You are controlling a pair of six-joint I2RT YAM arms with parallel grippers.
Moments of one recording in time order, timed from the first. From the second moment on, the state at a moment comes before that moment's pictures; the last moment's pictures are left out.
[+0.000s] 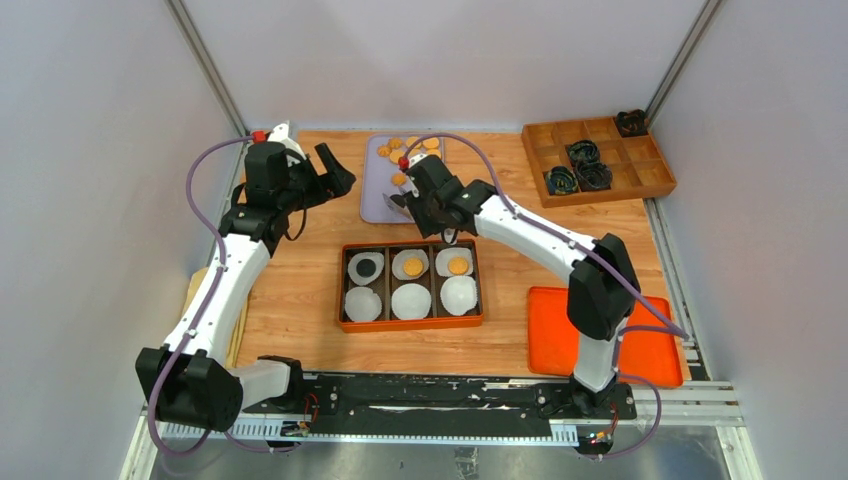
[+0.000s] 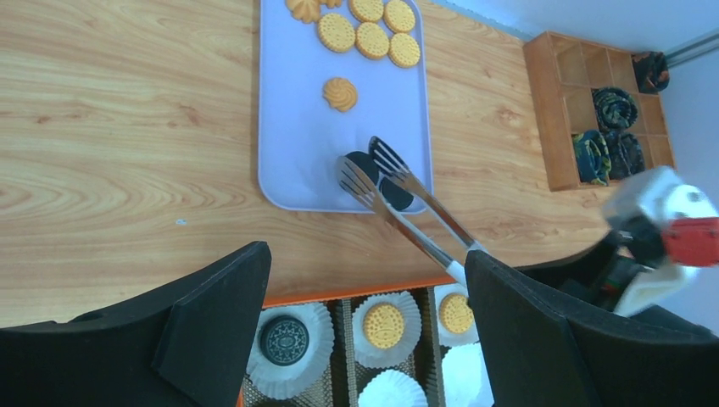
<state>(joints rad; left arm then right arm) -0.13 1.19 1.11 -0.35 0.16 -0.48 0.81 1.86 1.61 -0.61 0.18 0.12</state>
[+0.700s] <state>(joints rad) -0.13 1.23 1.25 -0.44 0.08 -0.48 1.10 1.43 1.31 -0.73 0.10 0.15</state>
